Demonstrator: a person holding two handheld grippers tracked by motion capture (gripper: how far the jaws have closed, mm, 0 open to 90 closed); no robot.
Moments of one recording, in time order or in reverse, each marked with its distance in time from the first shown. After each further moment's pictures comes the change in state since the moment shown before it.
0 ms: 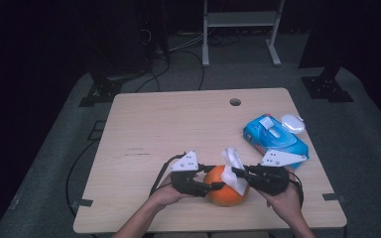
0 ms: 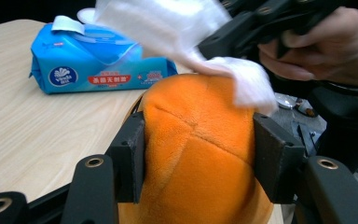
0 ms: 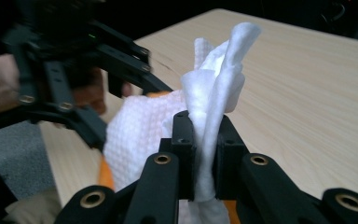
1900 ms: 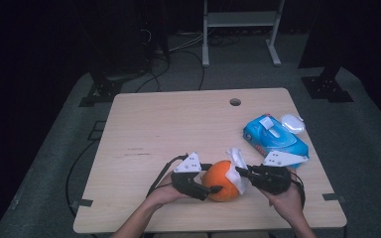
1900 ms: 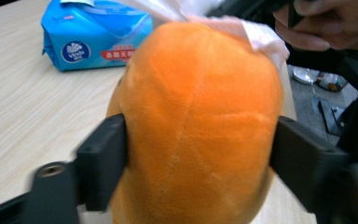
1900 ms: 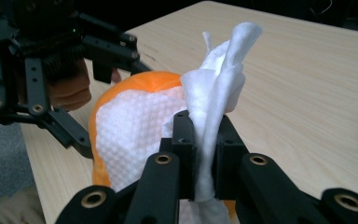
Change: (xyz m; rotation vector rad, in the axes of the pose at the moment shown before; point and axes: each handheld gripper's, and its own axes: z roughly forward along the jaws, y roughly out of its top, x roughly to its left) left arm 0.006 -0.009 0.007 0.089 0.050 0.041; right arm -0.015 -0.015 0.003 0.015 -0.038 0.018
